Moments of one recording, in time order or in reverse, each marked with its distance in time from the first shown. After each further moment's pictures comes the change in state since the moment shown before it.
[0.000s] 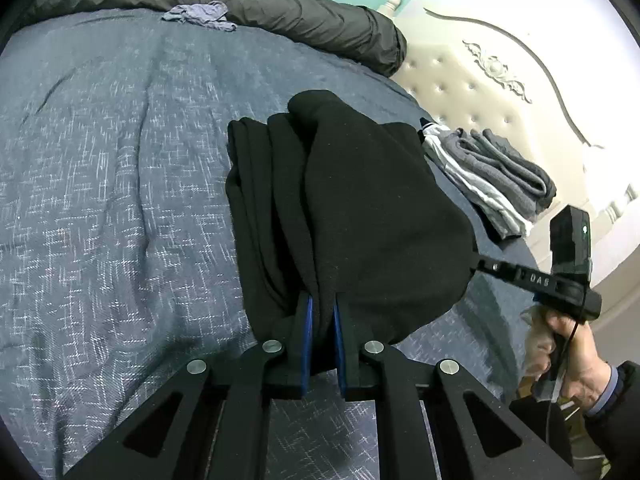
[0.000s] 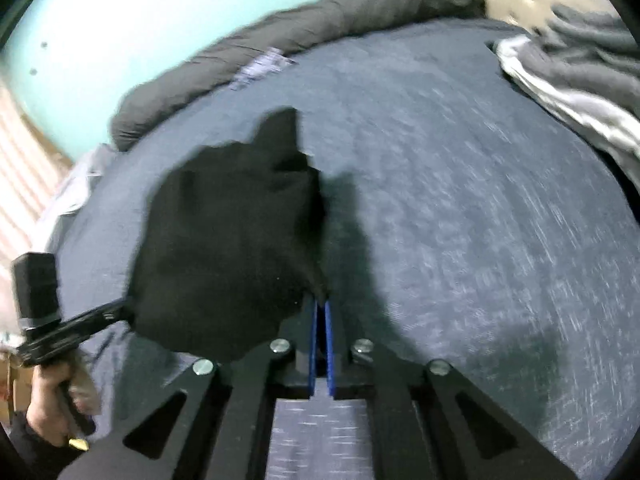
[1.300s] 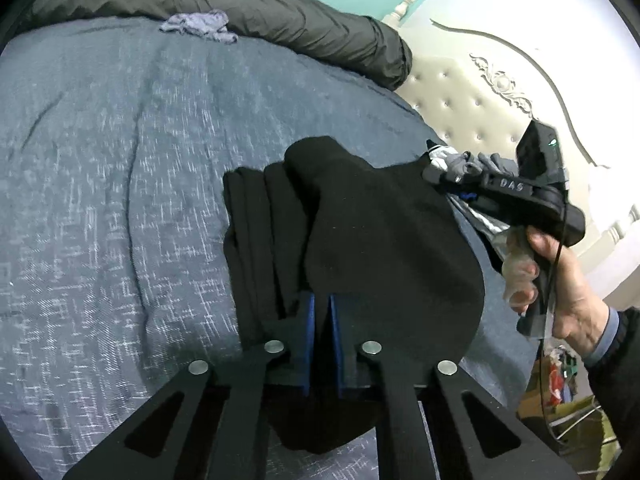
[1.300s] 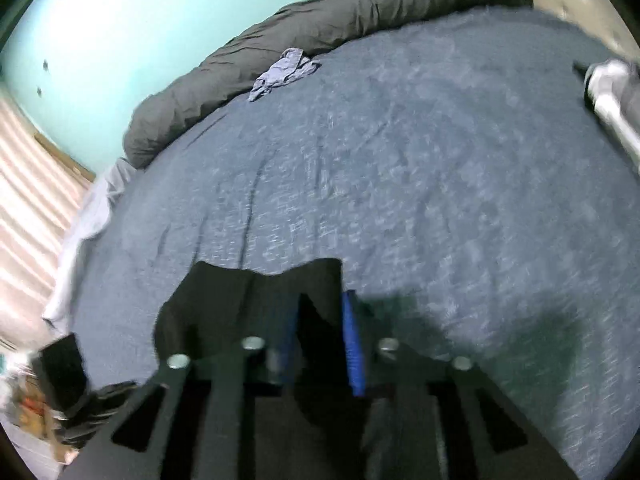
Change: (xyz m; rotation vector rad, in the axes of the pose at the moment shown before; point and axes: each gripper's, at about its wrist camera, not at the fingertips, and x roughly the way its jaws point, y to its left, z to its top) left arm 0.005 0.004 0.048 -0.015 -0.037 0.000; right arm 0.051 0.030 0.129 -0.066 0.008 0.137
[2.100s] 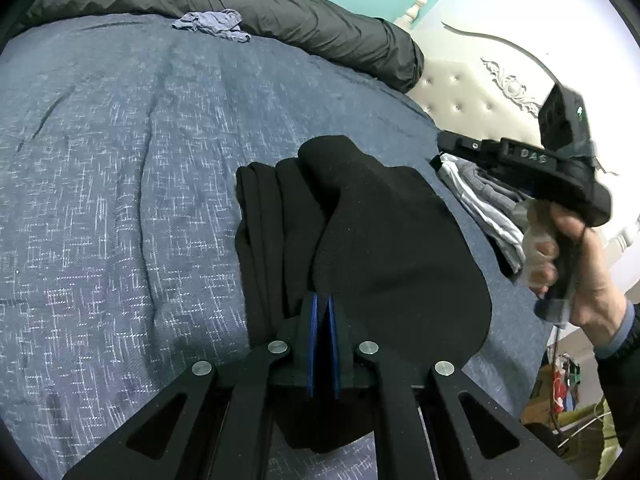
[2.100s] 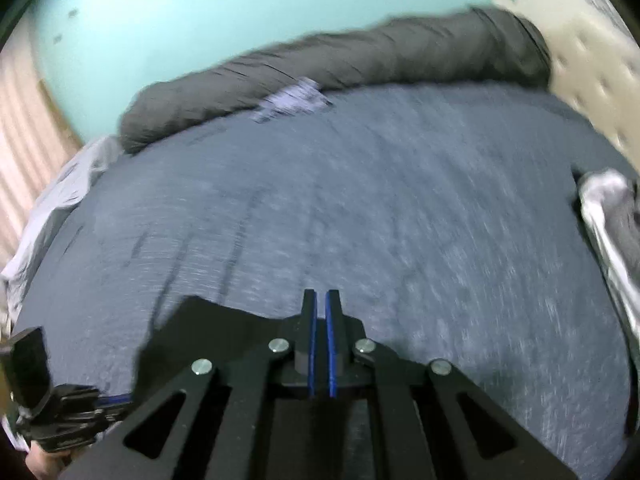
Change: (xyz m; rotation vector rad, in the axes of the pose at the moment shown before) left arm 0.006 0.006 -0.006 -0.044 0.012 0.025; right arm -0.003 0.041 0.022 -0.179 -0.037 -0.053
